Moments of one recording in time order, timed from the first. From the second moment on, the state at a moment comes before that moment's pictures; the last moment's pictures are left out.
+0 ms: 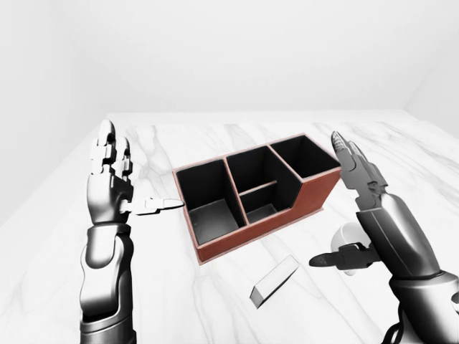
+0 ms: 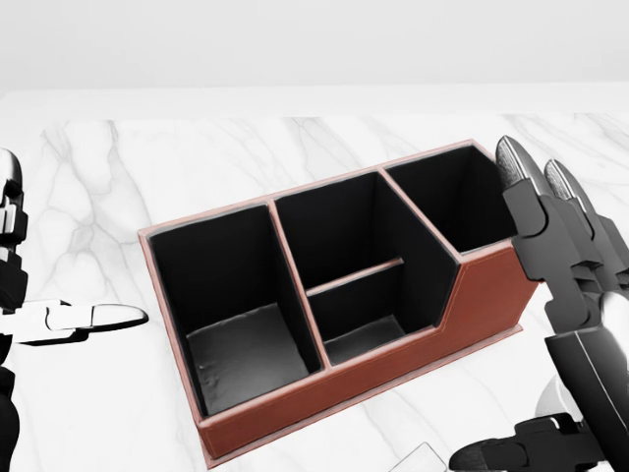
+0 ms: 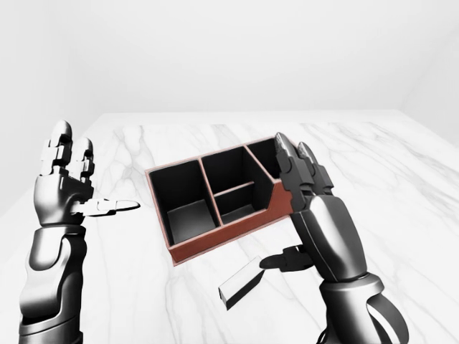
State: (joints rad) left arm -0.13 0.15 0.25 -0.37 -0.14 0.09 -0.07; right arm 0.10 0.07 -0.19 -1.05 -0.79 0.09 0.70
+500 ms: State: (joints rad) left arm -0.13 0.15 0.25 -0.36 -0.13 0.09 -0.07; right arm 0.29 0.19 -0.17 -1.05 -0.82 -0.08 0.70
